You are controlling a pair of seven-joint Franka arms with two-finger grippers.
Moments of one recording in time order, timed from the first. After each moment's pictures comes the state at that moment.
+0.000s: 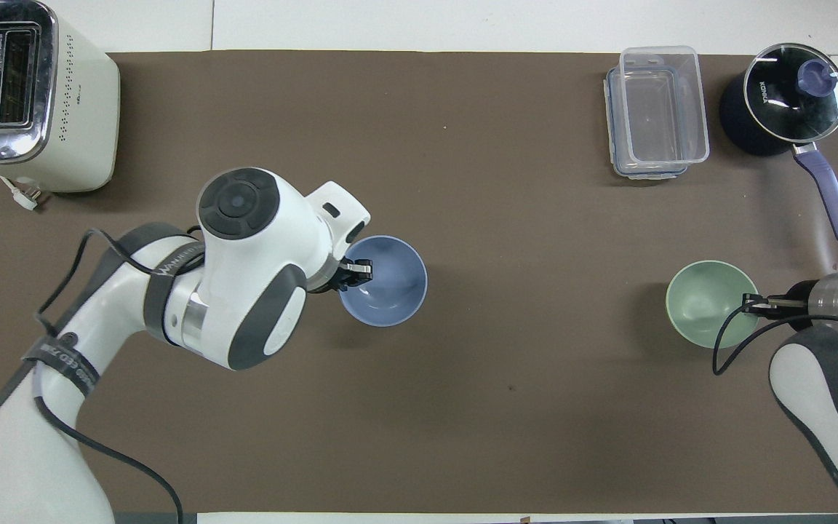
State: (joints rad) left arm -0.48 0.19 -0.12 -1.94 -0.14 2.08 -0.47; right arm -0.25 -0.17 0.03 -2.40 -0.02 2.26 -0.05
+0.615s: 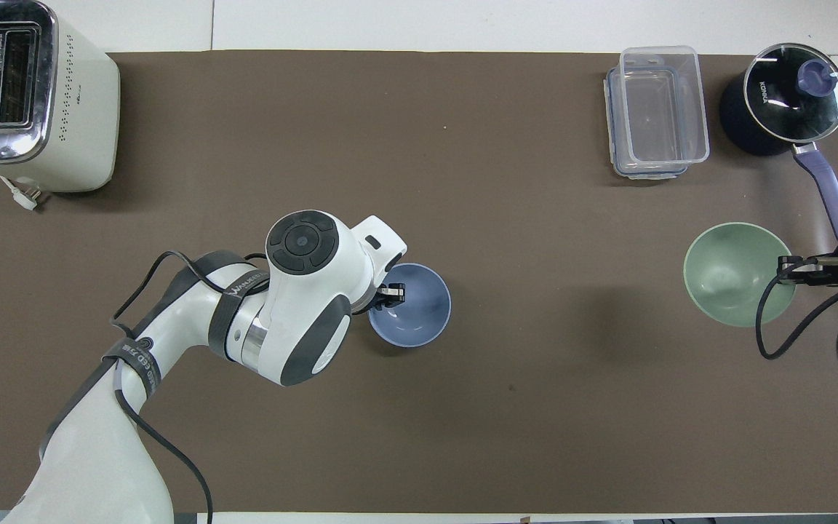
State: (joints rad) left arm -0.53 0.24 -0.11 -1.98 -0.15 2.17 -0.48; right arm -0.17 -0.19 0.04 -2.07 -0.02 1.90 -0.05
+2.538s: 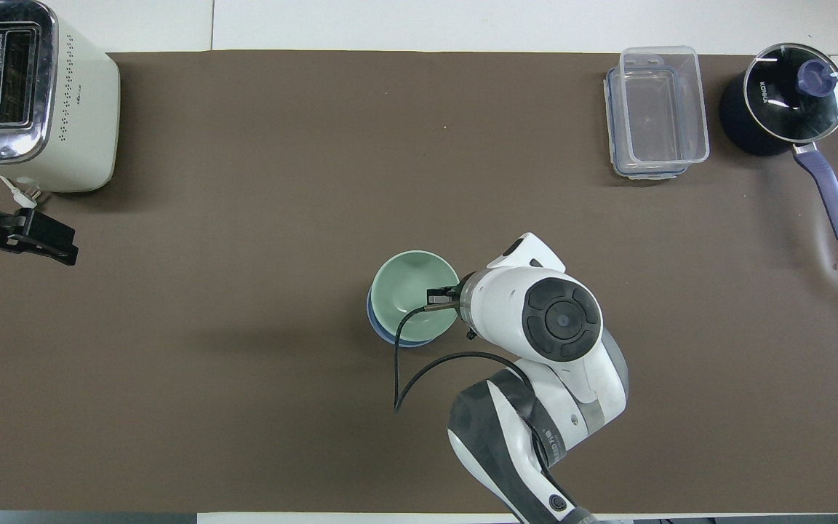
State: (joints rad) left arm 0.03 0.03 -0.11 -1.56 0.02 1.43 0.04; right arm 0.52 0.09 0.07 -2.17 0.11 2.46 0.47
